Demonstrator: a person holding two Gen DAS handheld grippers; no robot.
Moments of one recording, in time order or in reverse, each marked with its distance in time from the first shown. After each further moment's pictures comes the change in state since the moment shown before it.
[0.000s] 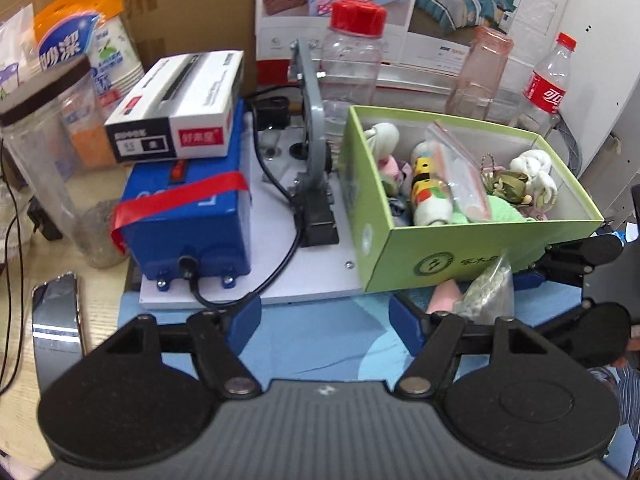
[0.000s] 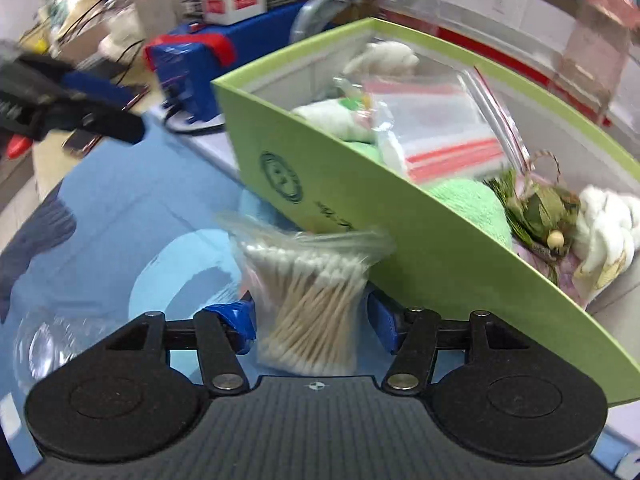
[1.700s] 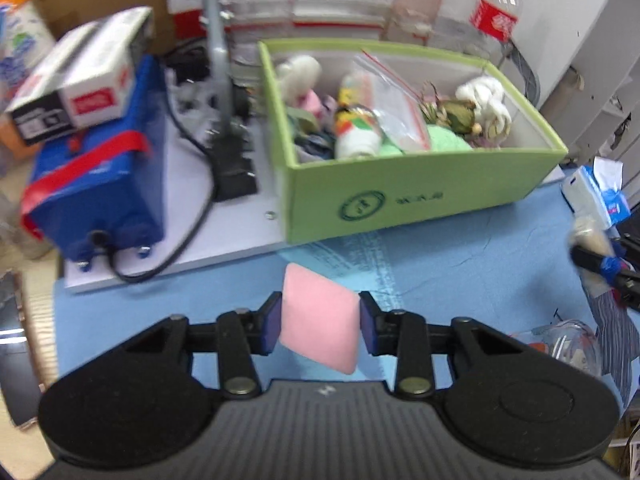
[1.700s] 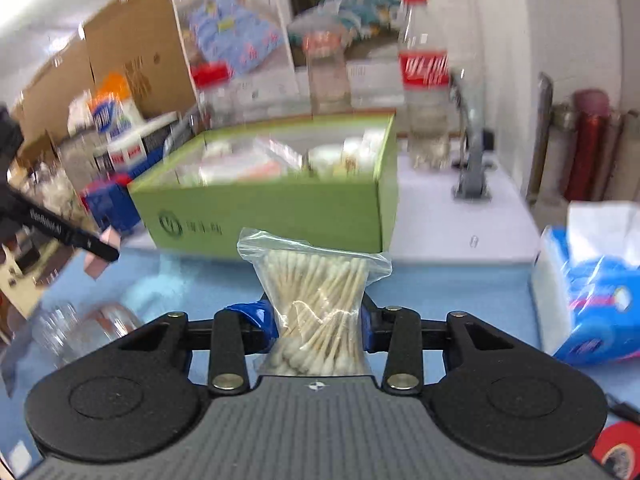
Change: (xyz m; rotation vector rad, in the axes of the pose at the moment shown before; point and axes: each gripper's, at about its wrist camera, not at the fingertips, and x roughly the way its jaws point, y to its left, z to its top) left arm 0.015 -0.033 -0.008 0.093 0.145 -0.118; right arm -0.135 -0.045 -0.146 0.357 -0.456 -0.204
